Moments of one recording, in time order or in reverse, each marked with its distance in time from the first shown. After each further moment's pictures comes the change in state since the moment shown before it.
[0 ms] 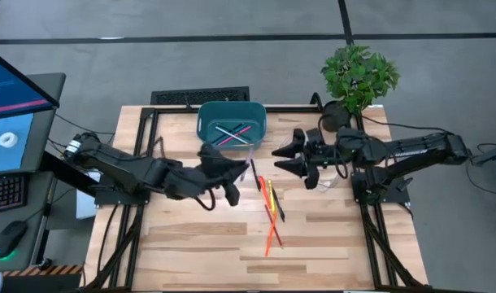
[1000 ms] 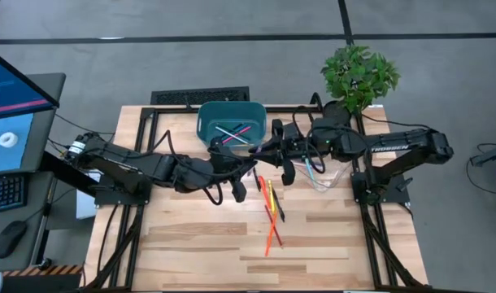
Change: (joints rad) left arm 0.073 0.027 -0.001 0.095 0.109 0.170; right arm -0.059 0.248 0.272 -0.057 -0.102 -0.171
